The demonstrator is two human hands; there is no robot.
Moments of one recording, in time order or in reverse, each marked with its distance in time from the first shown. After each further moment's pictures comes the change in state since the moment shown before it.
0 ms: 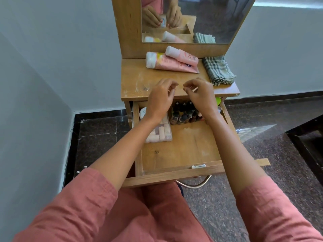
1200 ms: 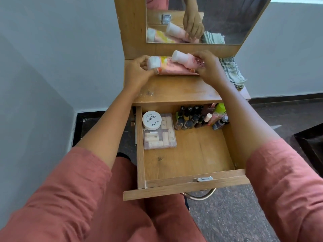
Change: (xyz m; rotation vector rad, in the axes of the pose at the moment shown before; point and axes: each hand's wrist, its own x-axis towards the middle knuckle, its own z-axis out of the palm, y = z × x) left_hand 0.075 -0.059 -0.046 -0.215 0.016 -0.404; right_hand 0.102 0.022 0.000 -0.170 -0.136 -0.059
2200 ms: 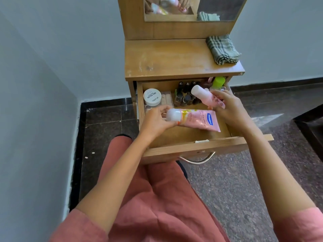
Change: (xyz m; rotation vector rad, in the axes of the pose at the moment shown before) left_hand -0.198 -0.020 0.023 0.112 -0.341 -0.111; right_hand -0.204 0.016 -0.017 0.065 -0.105 0.116
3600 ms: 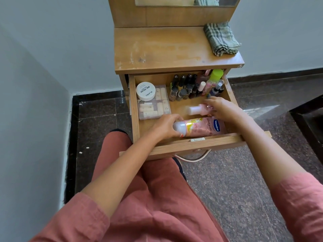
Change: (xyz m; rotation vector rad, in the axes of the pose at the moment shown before) left_hand 0.017 -0.004 0.039 0.296 -0.414 -0.047; right_hand 0.028 0.048 0.021 -0.421 -0.457 -0.034
